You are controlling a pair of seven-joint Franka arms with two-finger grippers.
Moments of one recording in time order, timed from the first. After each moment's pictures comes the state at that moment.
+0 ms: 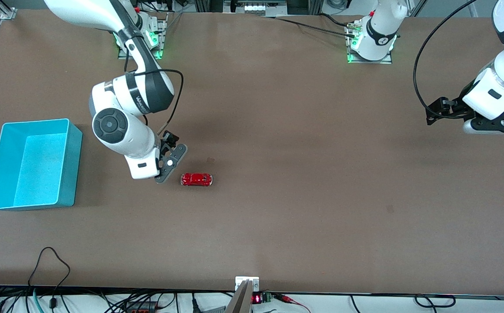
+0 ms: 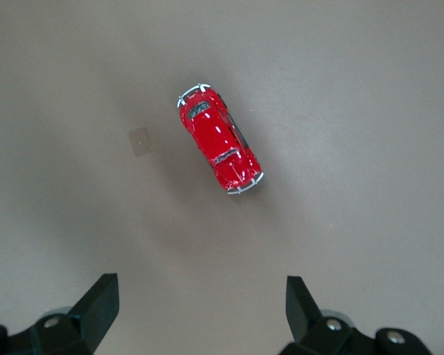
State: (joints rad) left arm -0.06 -0.01 0.00 -1.75 0.05 1.73 -0.05; right arm 0.42 0.48 -0.04 -1.61 0.05 2.00 -0.68
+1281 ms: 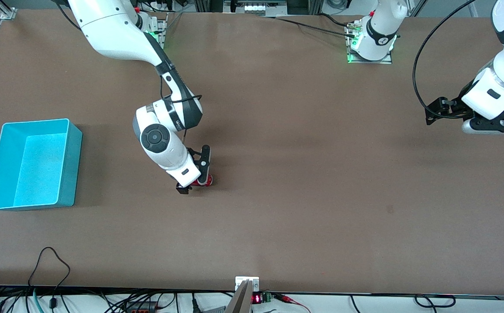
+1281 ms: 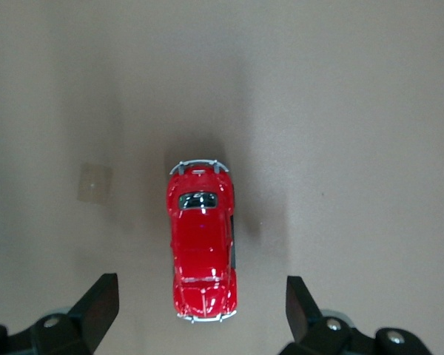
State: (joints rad) left arm -0.06 -0.01 0.00 -1.75 0.05 1.73 -0.06; right arm 0.49 0.68 -0.04 -1.61 0.03 2.33 -1.08
